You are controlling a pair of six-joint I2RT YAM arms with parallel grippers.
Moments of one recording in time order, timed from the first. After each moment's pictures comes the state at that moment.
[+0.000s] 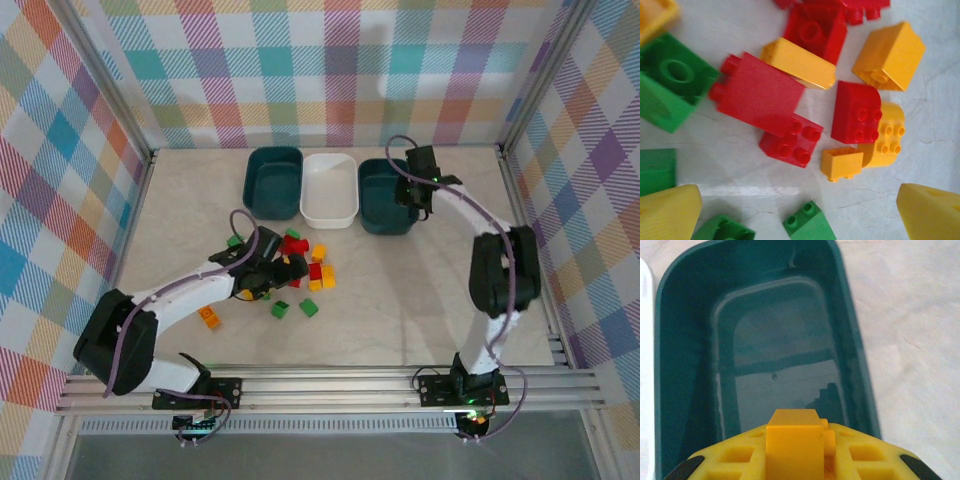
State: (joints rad) left arm -0.61 1.41 0.80 -0.42 0.08 -0.95; right arm 0.25 1.90 1.48 -0.49 0.09 0.38
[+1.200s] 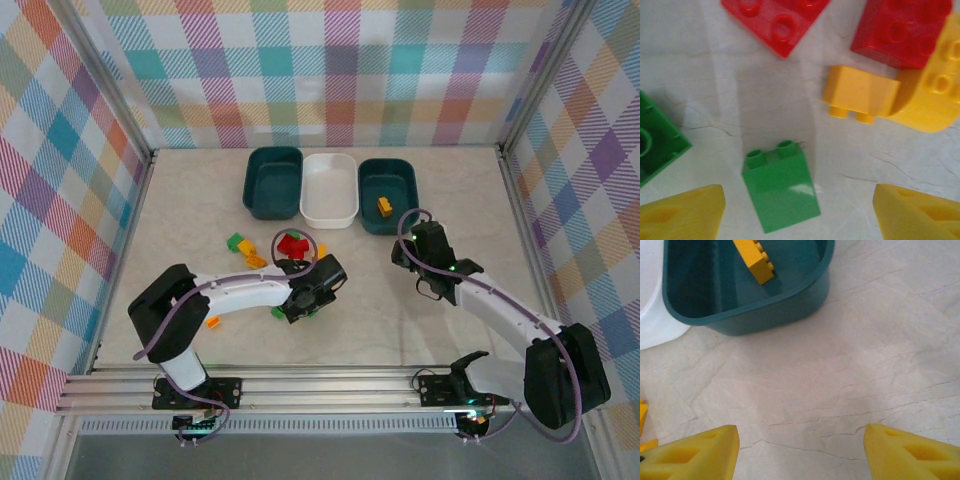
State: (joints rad) left arm -0.98 1.69 1.03 -0.69 -0.20 -1.46; right arm 0.43 1.18 0.65 -0.29 0.22 0.60
